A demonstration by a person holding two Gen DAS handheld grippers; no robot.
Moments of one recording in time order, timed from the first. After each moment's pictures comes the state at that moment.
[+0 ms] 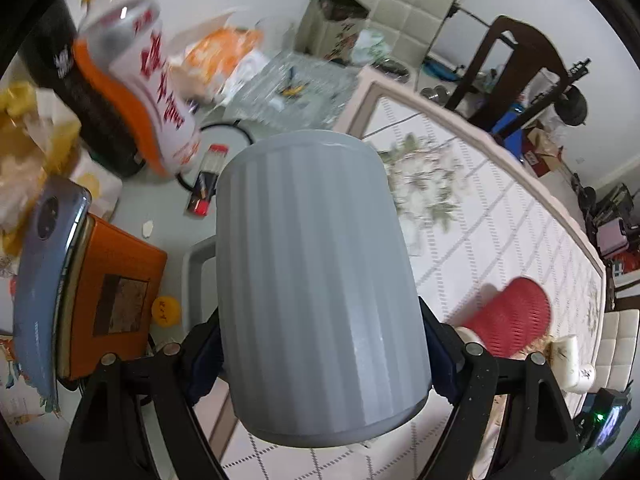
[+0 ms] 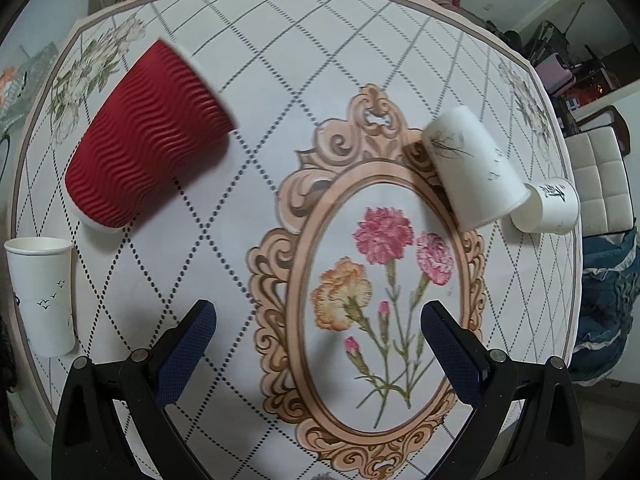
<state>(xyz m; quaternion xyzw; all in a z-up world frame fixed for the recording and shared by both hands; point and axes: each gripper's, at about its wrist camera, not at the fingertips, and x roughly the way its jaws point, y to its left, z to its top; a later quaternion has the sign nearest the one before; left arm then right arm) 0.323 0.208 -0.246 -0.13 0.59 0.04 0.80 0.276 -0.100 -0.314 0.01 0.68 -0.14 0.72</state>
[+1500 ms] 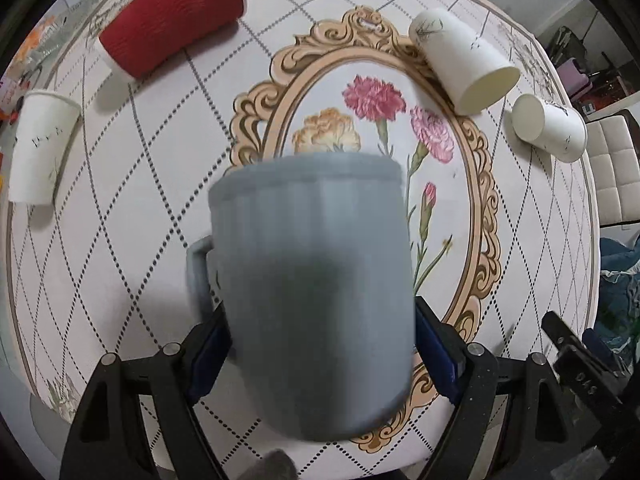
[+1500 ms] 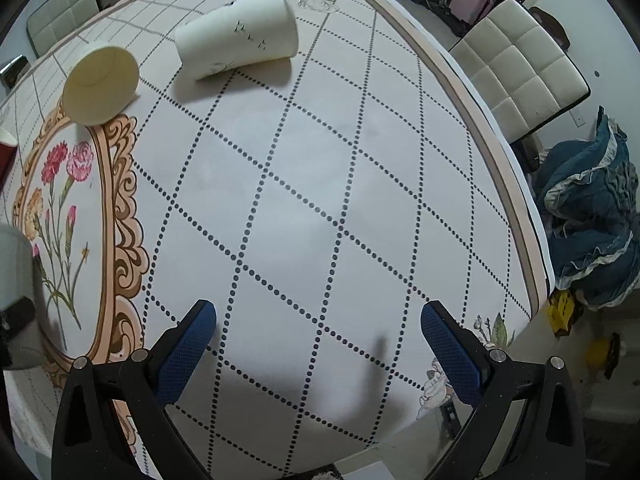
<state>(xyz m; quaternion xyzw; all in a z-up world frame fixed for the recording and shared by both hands) 0.164 -0.109 -0.346 -0.01 0.68 -0.11 0.73 0.075 -0.365 -0.340 0.10 0.63 -0.24 0.73</state>
